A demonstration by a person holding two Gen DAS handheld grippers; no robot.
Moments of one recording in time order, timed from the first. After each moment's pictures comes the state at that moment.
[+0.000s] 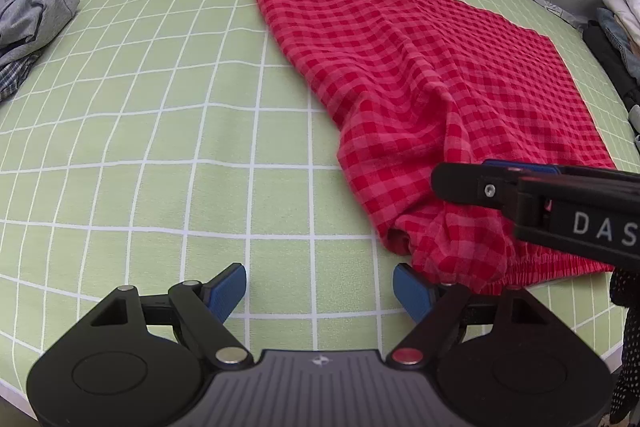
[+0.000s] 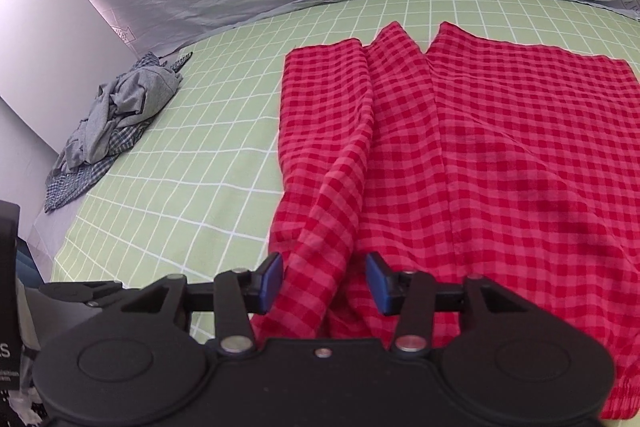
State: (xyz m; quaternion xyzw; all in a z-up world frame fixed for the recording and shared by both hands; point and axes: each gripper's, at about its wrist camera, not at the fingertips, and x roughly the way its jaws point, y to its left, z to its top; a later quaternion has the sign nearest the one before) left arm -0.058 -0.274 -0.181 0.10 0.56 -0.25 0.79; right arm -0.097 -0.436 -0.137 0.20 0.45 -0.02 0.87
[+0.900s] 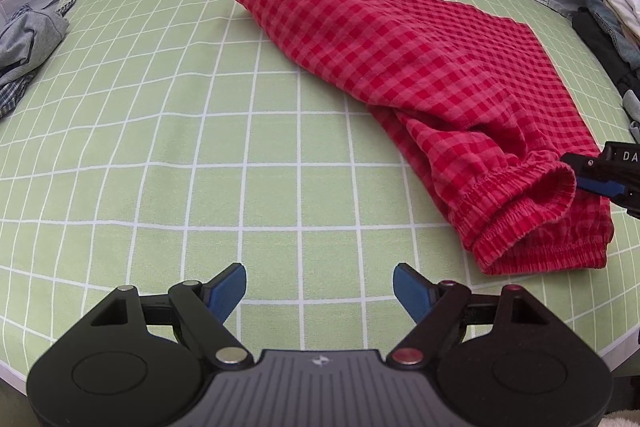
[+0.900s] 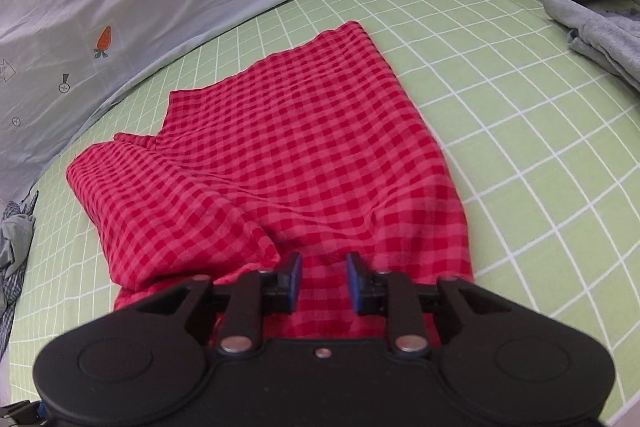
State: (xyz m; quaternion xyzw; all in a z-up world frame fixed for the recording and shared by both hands) left arm -0.097 -0.322 -0.175 0.12 0.55 -0.23 0.79; right arm -0.193 -0.579 -0.158 0.32 0.37 -0.26 0.83
